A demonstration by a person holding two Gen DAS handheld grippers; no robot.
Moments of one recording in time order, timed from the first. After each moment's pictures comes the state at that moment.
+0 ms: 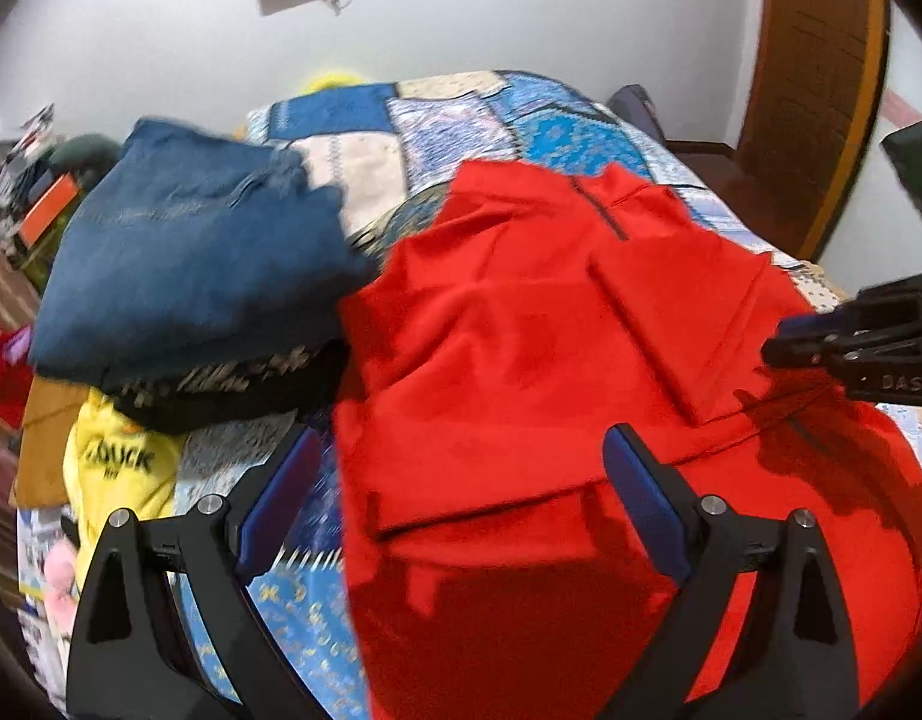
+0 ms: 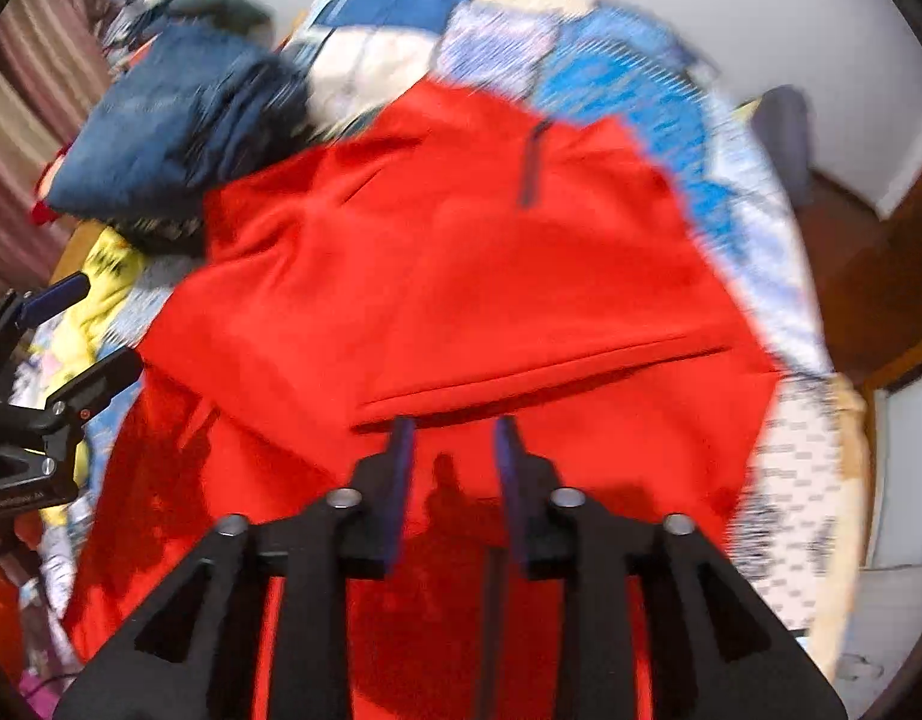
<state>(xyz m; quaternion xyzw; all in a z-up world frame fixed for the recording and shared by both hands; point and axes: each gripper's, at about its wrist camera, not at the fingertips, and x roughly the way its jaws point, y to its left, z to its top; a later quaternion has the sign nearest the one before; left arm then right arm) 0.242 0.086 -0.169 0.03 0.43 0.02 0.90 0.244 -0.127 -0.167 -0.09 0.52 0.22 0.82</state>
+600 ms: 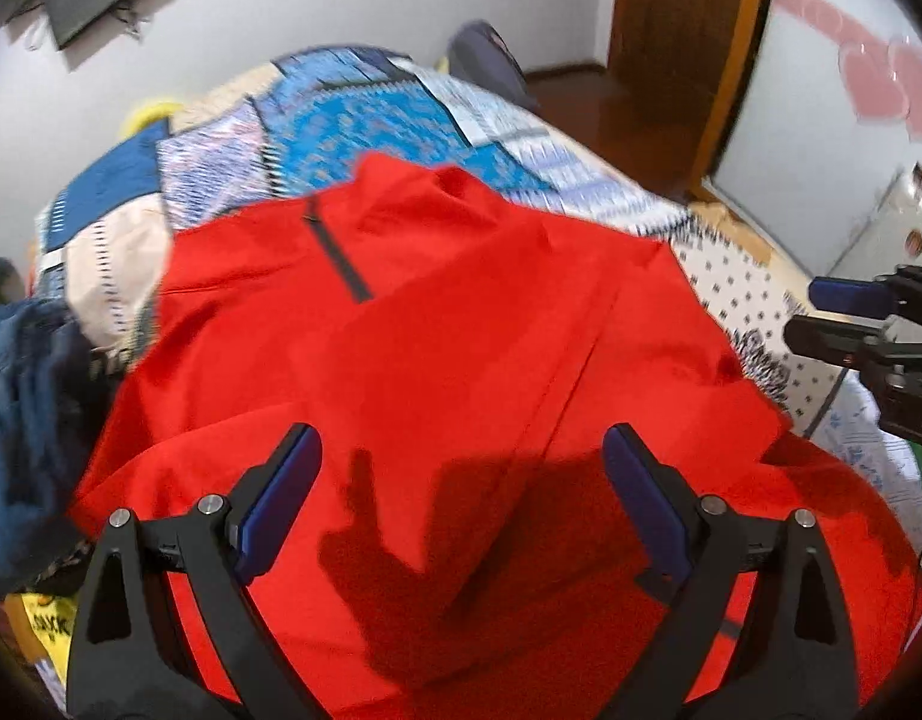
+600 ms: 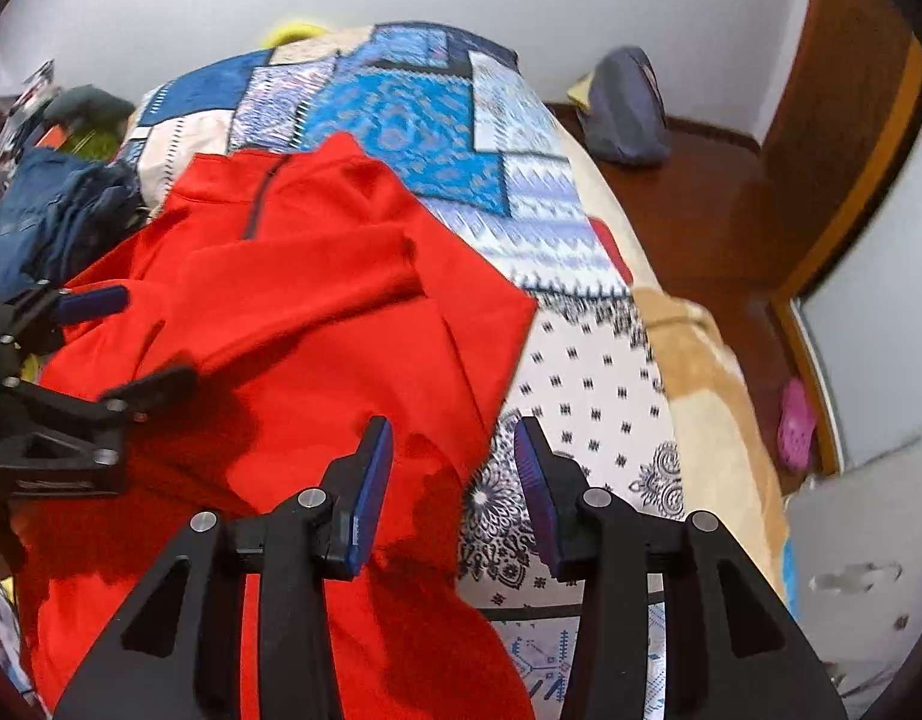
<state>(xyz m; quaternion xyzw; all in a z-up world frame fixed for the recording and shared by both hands) 0.363 -0.069 -0.204 0.11 0.49 -0.13 0.86 0.263 -0.249 -0.176 -0.02 0.51 0.09 0.86</state>
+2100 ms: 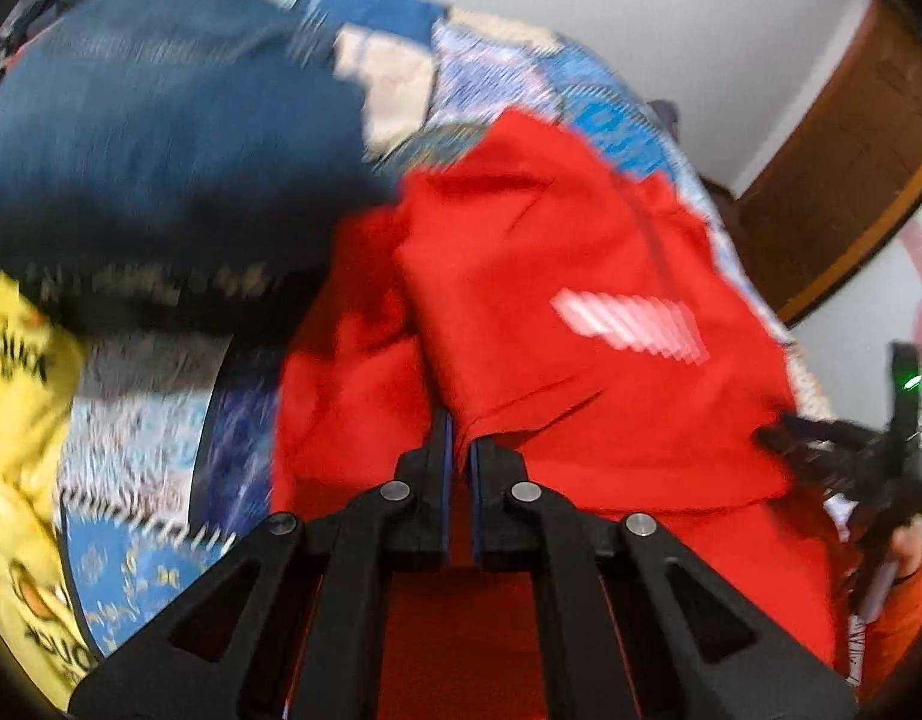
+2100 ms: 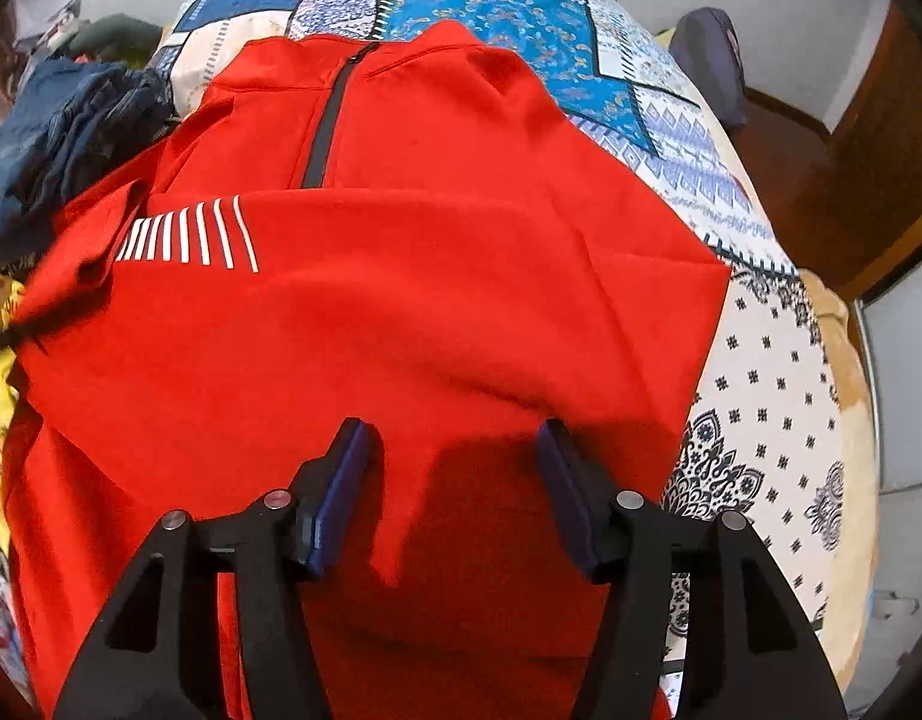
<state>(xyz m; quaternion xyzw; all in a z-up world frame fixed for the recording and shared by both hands) 0.286 0.142 -0.220 -0.15 0.49 0.01 0.86 0.280 -0.178 -0.231 -0.04 0.57 0.15 0.81</state>
